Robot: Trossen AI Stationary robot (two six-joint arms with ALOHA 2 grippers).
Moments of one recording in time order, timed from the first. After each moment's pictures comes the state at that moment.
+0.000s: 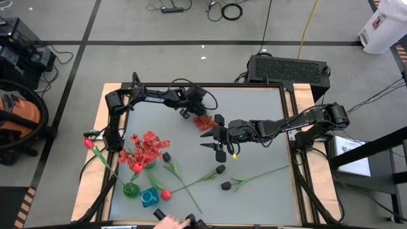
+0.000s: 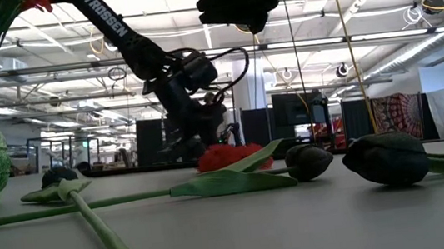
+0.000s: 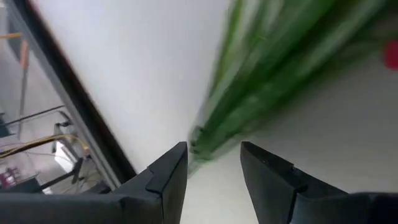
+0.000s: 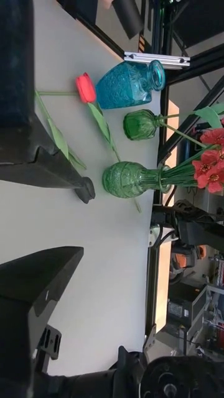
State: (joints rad) left arm 0.47 1.99 1.21 -0.15 -0.16 1.32; right arm 0.10 1.54 1.00 0.21 0.08 0.01
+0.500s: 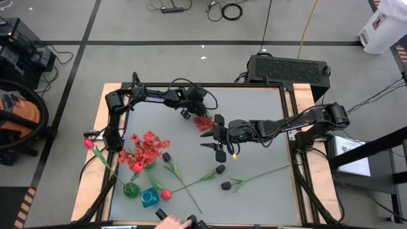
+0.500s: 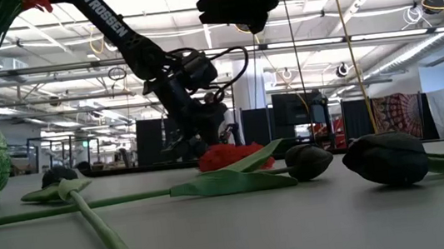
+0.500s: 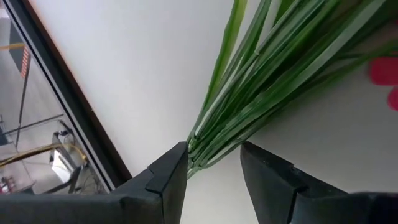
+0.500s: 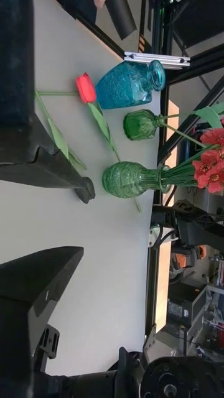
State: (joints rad) left arm 0.47 1.99 1.21 -0.14 -0.11 1.31; right arm 0.10 1.54 1.00 0.21 0.08 0.01
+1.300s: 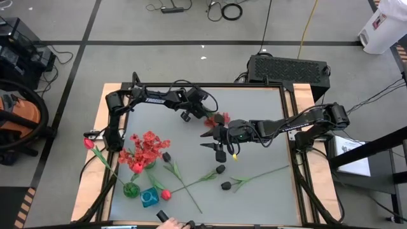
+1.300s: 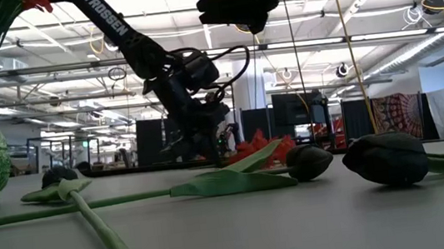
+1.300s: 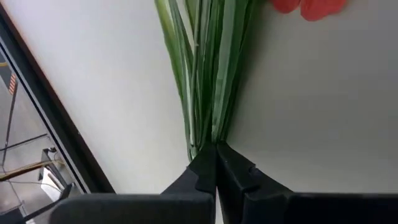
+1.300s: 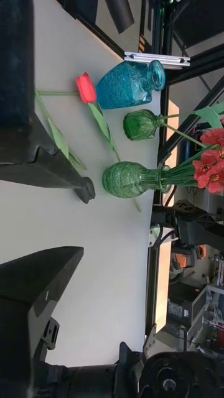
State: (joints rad) left arm 0.45 1.99 1.21 -0.17 -0.06 1.31; right arm 0.10 1.54 1.00 0.21 0.08 0.02
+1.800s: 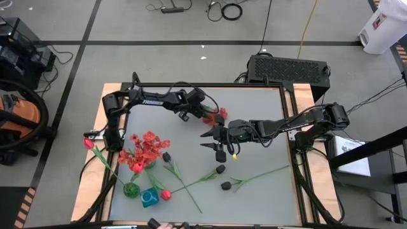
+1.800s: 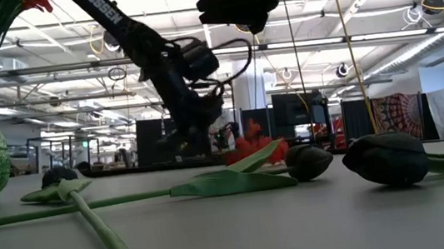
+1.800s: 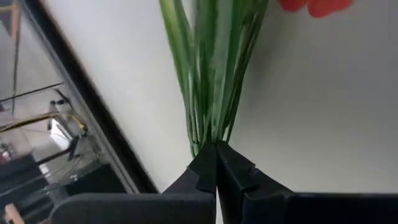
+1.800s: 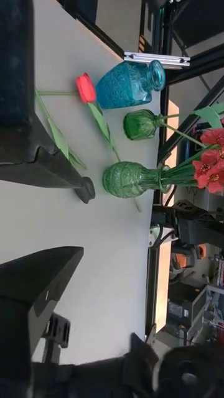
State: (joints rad) left arm 0.40 1.93 1.21 -0.26 -0.27 1.21; right arm 0.10 1.54 1.00 0.21 0.08 0.02
